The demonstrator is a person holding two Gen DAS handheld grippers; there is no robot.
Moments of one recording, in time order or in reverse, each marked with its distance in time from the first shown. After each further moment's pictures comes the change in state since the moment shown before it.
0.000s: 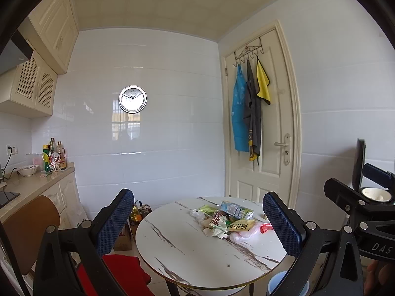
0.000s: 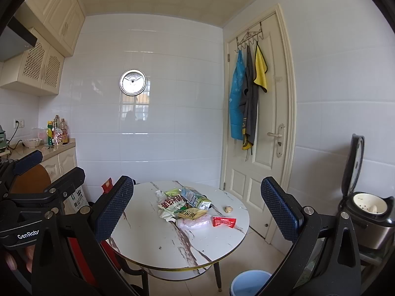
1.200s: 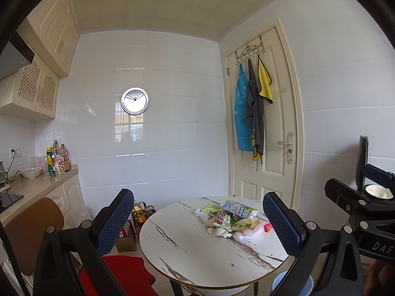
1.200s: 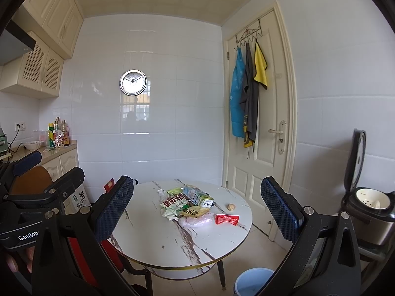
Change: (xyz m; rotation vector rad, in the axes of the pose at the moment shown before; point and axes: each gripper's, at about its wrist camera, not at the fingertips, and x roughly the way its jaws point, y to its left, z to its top) left arm -0.002 -0.008 0.002 0.012 -0.001 0.022; right arm 0.003 -0.002 -0.004 0.018 0.009 0.012
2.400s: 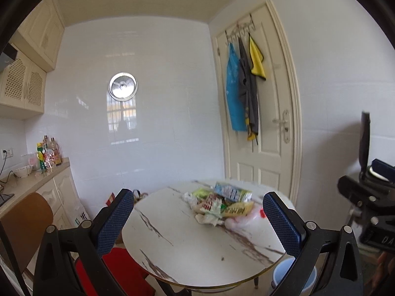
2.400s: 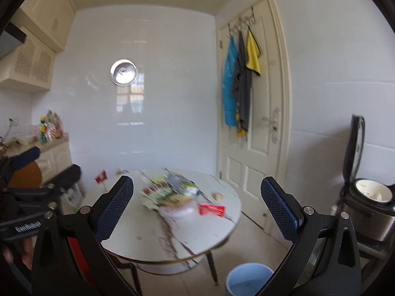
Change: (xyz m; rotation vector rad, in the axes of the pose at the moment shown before) left arm 0.086 -0.037 -0.023 0.054 0.125 -0.026; right arm 0.043 -0.054 -0.040 0.012 0.075 -0.044
